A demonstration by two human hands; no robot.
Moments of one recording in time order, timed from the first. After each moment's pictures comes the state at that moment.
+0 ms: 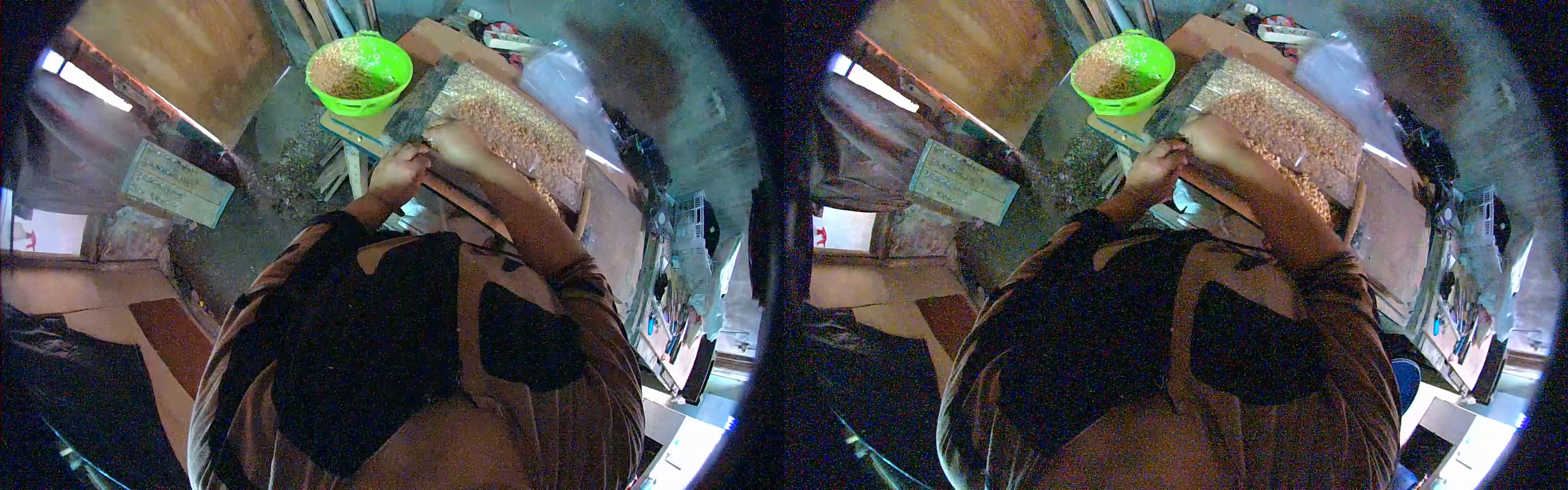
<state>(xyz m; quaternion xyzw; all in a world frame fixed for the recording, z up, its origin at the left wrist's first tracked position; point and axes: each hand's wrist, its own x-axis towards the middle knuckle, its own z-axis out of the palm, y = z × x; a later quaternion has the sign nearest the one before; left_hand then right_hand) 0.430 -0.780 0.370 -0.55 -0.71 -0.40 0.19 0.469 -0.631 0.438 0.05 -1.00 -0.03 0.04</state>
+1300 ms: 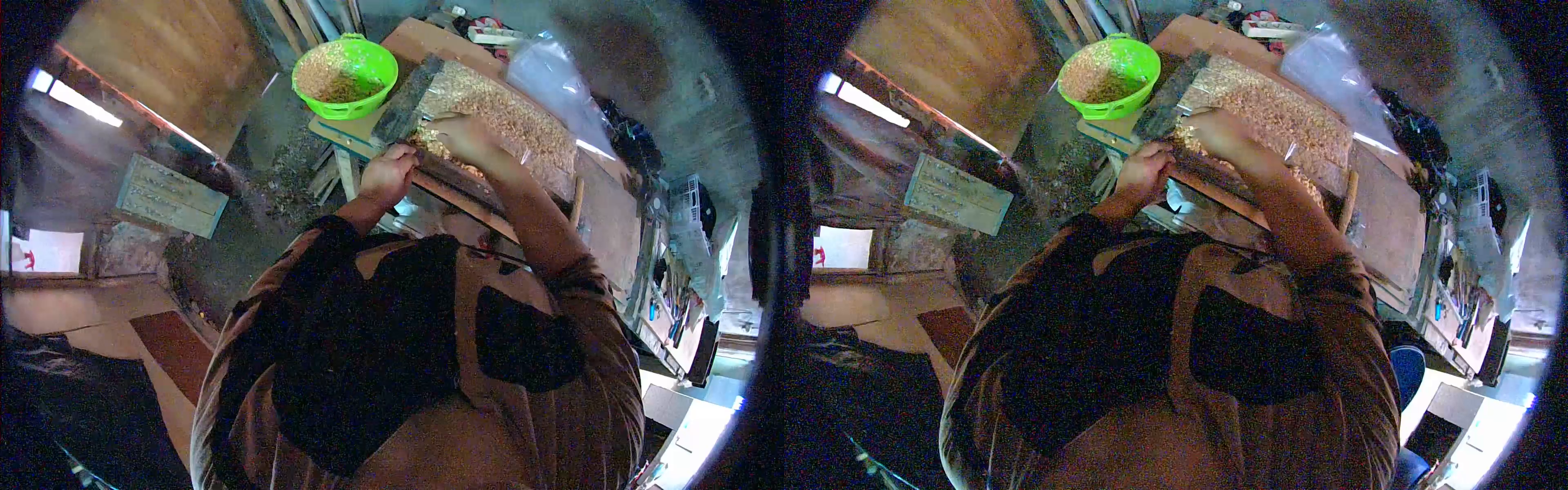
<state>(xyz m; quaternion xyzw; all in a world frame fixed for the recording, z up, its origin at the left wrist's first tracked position) 0.432 -0.783 0.375 -0.54 -0.73 -0.39 0.14 0.488 -0.602 0.441 0.04 -0.99 0.07 0.13</state>
